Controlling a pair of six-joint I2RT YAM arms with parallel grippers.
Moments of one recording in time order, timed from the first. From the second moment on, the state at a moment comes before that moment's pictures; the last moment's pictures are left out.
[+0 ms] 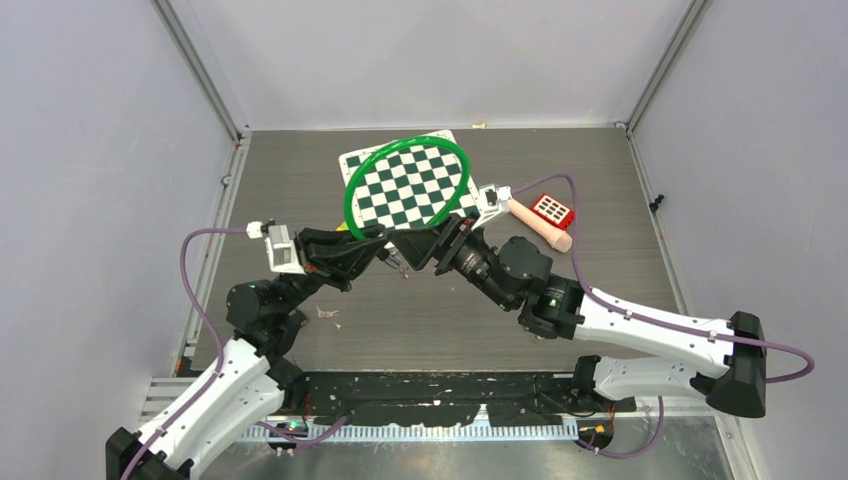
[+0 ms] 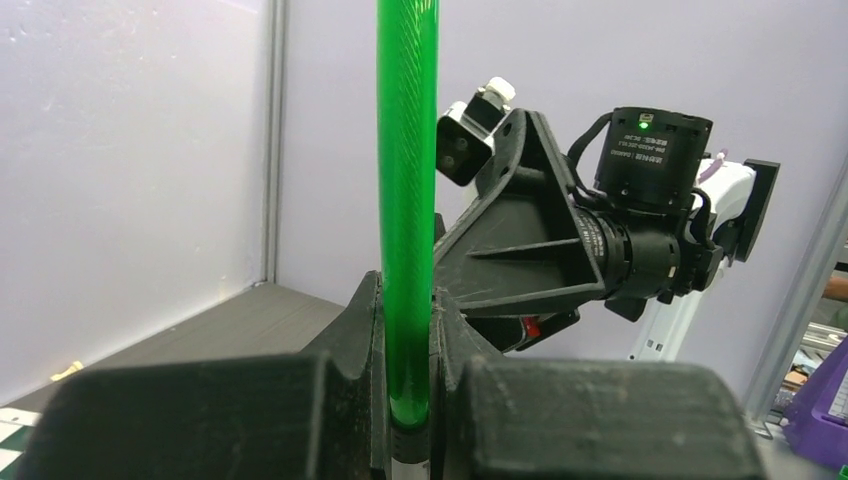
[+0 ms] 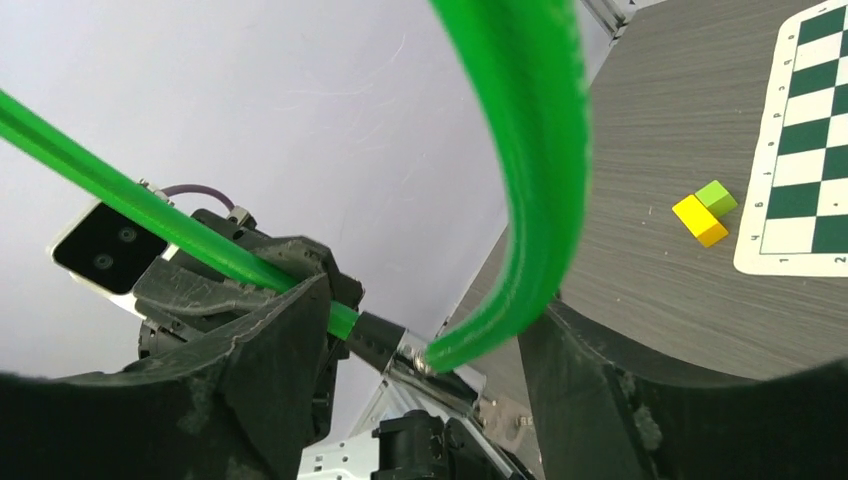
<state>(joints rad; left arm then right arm) -0.55 0.64 0.44 0.86 0.47 -0.48 1.17 1.11 0.93 0.30 0.34 0.83</state>
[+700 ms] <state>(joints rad) -0.56 0.53 0.53 0.67 0.38 -0.55 1.14 0.84 0.68 0.35 0.20 0.61</state>
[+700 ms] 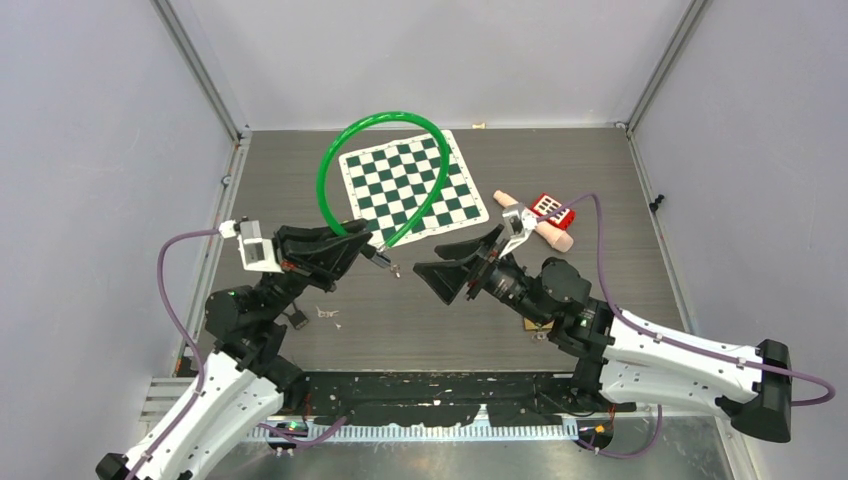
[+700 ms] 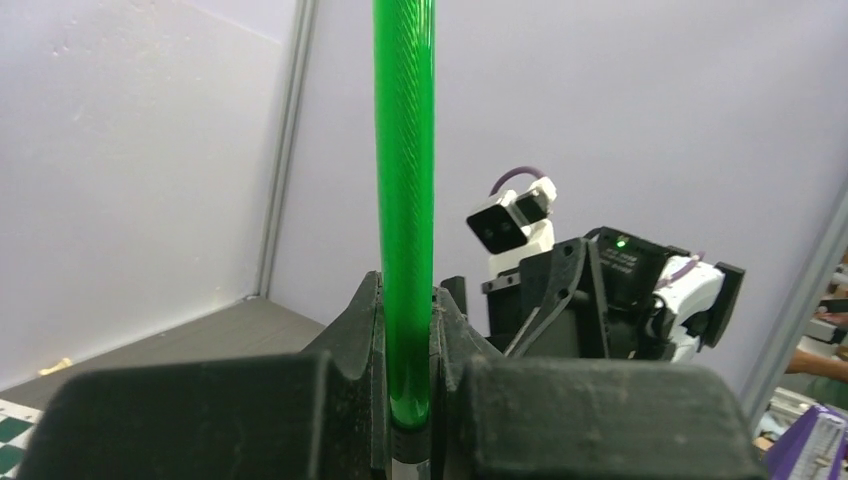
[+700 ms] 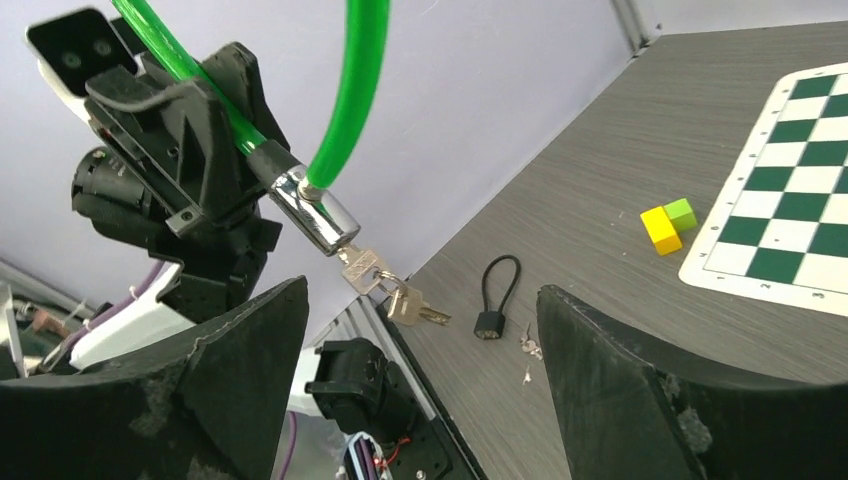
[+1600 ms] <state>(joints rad) -0.55 0.57 0.62 0.72 0.54 -0.76 1.02 1.12 0.77 0.74 -0.51 0.69</state>
